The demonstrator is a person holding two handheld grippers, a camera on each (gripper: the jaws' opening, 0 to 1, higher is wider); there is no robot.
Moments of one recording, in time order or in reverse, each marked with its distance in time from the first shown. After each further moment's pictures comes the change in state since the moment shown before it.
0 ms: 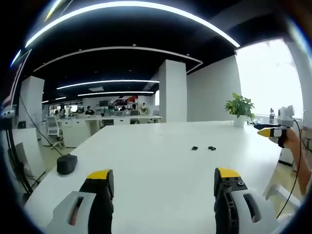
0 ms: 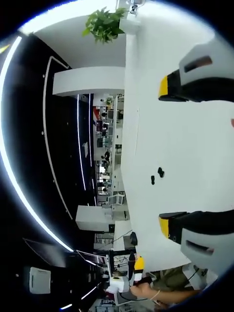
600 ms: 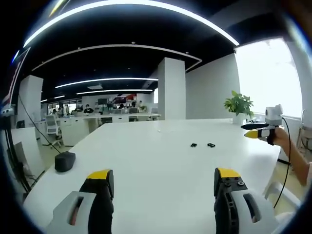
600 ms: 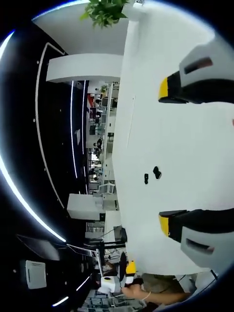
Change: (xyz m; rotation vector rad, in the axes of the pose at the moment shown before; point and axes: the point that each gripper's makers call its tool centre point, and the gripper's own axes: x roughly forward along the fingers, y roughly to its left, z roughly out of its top) left arm 0.002 0.000 -0.007 0.001 0.019 -0.009; right arm 0.053 -0.002 -0.023 -0.042 0.086 0.123
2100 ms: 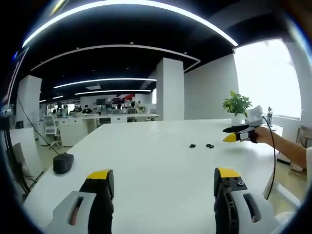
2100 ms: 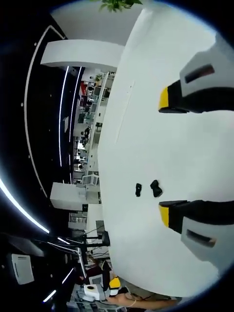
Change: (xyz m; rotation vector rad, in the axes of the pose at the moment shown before) left arm 0.005 -0.002 0.001 0.003 0.000 -0.016; right arm 0.078 -0.016 -0.020 -0.086 0.121 0.107
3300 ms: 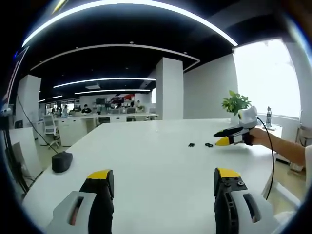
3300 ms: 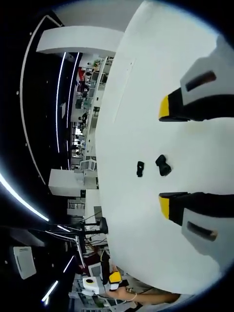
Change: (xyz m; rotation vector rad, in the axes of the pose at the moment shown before) left arm 0.002 -0.005 -0.005 0.000 0.006 -0.011; right arm 0.026 0.042 -0.001 0.004 0.007 0.125
